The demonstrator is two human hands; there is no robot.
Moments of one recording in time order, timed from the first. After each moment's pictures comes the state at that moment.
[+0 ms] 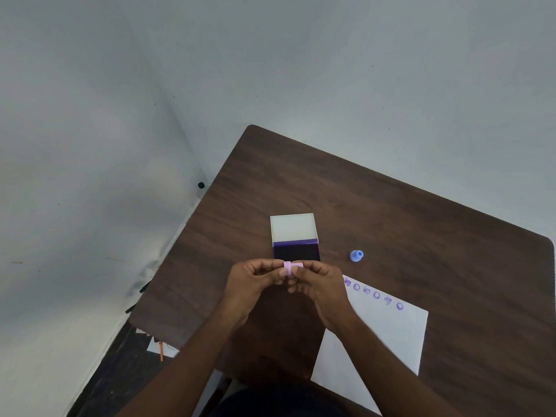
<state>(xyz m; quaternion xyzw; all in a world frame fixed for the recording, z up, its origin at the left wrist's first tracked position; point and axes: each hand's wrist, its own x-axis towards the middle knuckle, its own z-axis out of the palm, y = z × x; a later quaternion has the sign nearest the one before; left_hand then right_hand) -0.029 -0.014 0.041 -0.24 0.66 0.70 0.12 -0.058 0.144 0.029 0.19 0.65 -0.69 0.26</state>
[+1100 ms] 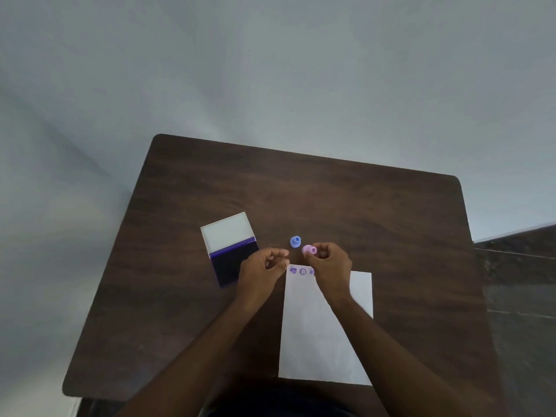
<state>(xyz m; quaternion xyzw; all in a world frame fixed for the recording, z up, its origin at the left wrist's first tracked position) -0.077 0.105 0.019 -0.13 0.81 0.54 0.21 -0.074 0.258 0.005 0.33 0.83 -0.46 0.03</state>
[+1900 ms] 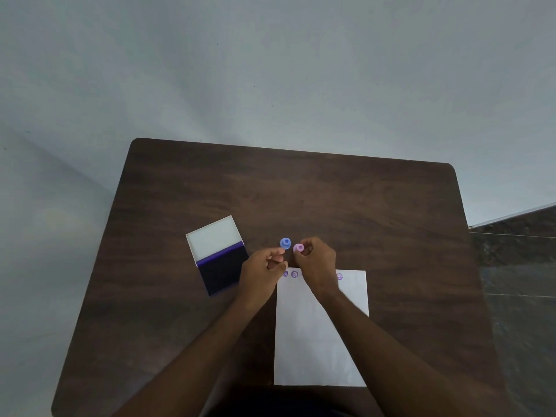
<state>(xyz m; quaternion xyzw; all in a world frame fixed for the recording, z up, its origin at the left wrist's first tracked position) -0.093 0.133 -0.003 -0.12 0.83 0.49 0.24 -0.098 0.264 -0.019 0.32 0.86 -0.39 0.12</state>
